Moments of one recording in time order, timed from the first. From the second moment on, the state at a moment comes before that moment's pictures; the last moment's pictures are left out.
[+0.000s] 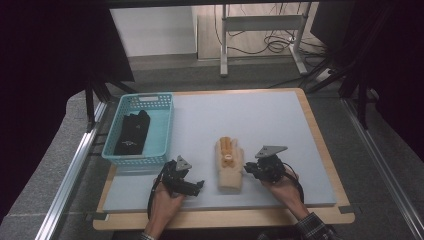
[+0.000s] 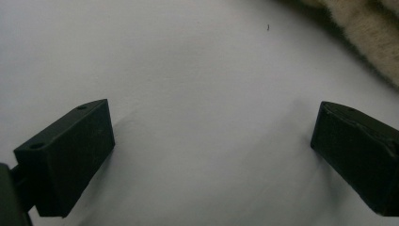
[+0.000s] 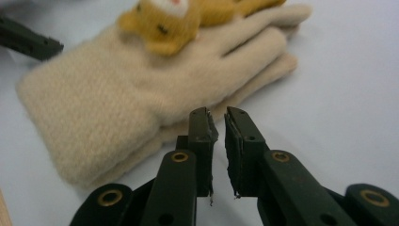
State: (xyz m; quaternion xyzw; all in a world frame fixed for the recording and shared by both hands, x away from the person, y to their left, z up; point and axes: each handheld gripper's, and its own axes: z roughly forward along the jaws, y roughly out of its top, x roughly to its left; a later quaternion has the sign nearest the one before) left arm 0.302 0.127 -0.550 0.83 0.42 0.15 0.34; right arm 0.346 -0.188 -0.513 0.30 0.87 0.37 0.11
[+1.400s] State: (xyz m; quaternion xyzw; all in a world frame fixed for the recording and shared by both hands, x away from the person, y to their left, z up) left arm 0.294 0.163 -0.552 0.82 0.43 0.15 0.34; right arm 0.339 -0.142 -0.524 0.26 0.88 0.39 0.12
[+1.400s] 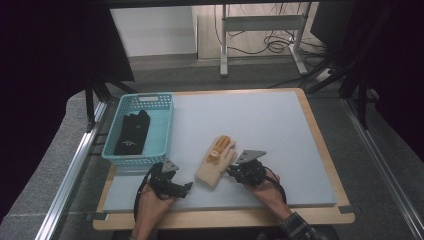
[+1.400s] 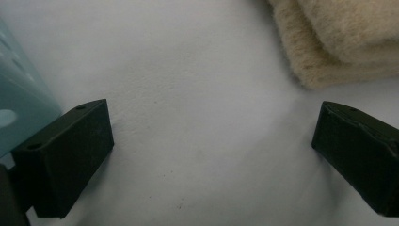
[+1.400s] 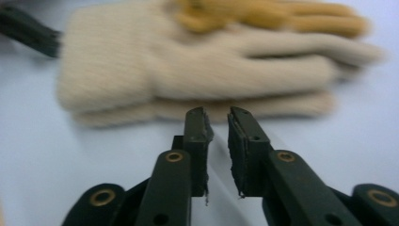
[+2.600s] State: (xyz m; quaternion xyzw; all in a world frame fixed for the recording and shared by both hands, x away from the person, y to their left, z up) left arm 0.294 0.164 -0.550 0.82 0.43 0.15 0.34; right arm 0.359 -0.246 -0.532 0.39 0.83 0.35 0.19
